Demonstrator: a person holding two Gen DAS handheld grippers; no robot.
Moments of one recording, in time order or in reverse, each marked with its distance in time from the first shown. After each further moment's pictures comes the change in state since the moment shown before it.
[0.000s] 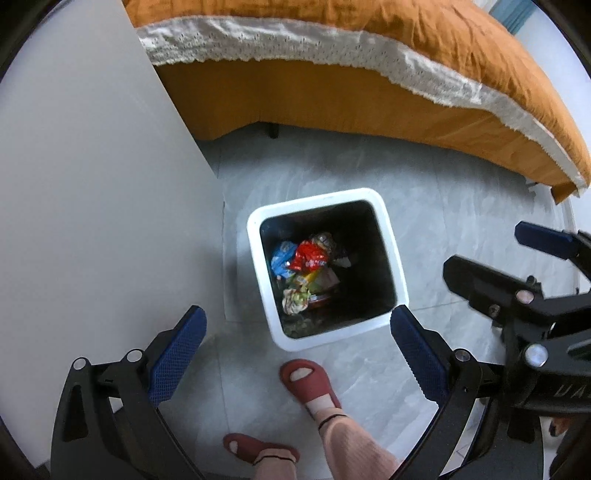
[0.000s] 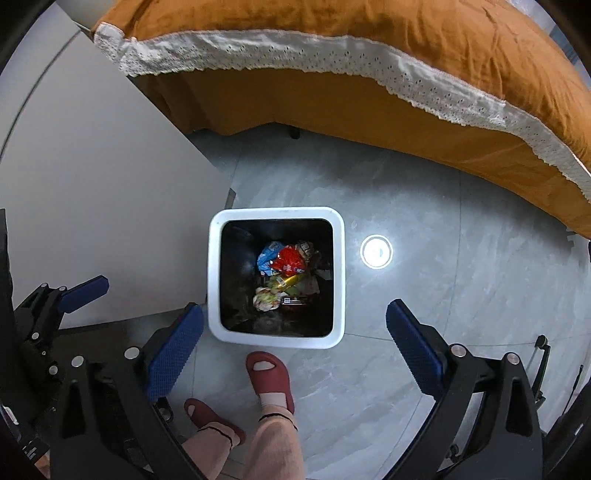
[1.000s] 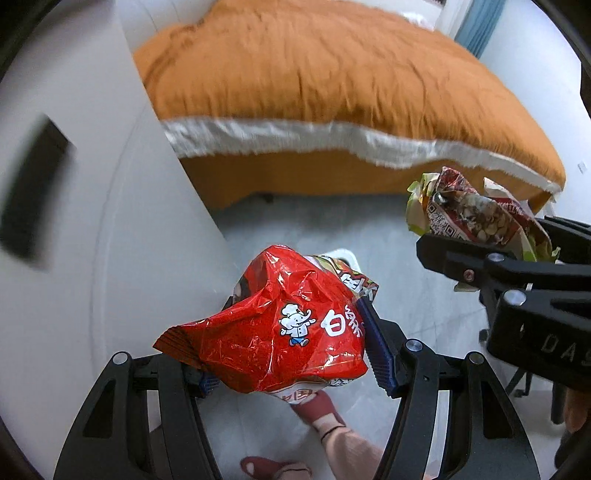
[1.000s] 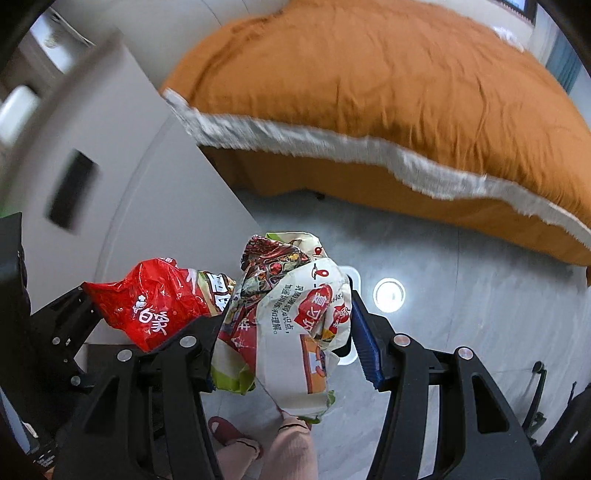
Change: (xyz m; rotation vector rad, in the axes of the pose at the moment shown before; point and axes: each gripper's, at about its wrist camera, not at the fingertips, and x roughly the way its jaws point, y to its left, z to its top) left arm -0.120 0.000 0.013 0.075 -0.168 -0.015; right arm -0.124 0.034 0.019 -0.031 -0.158 0.060
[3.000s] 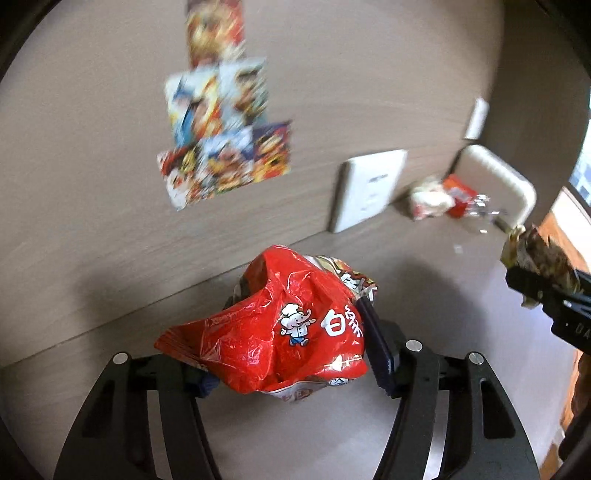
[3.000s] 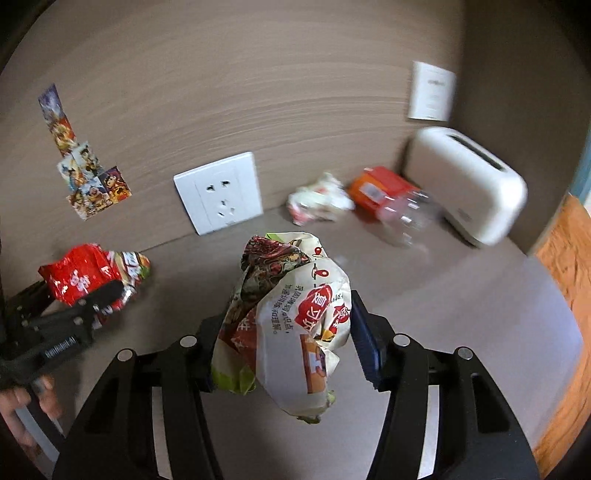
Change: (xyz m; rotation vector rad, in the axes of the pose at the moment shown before) left arm -0.396 0.347 -0.311 -0.950 -0.440 0.575; right arm -0.160 0.490 -0.037 -0.867 -0.282 0.388
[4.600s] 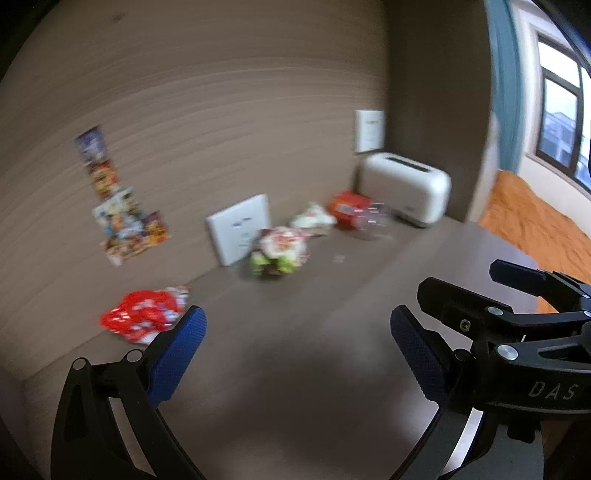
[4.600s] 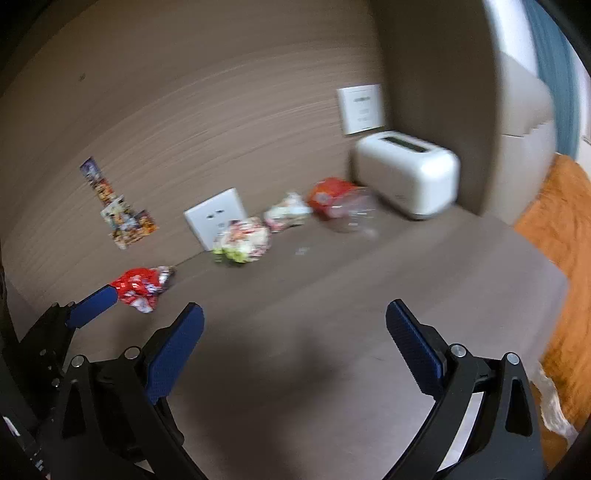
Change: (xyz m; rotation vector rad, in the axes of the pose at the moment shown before) left arm -0.060 -0.150 -0.015 0.147 -0.137 0.018; right arm -0.071 -0.050 -0.023 0.143 -0.093 0.096
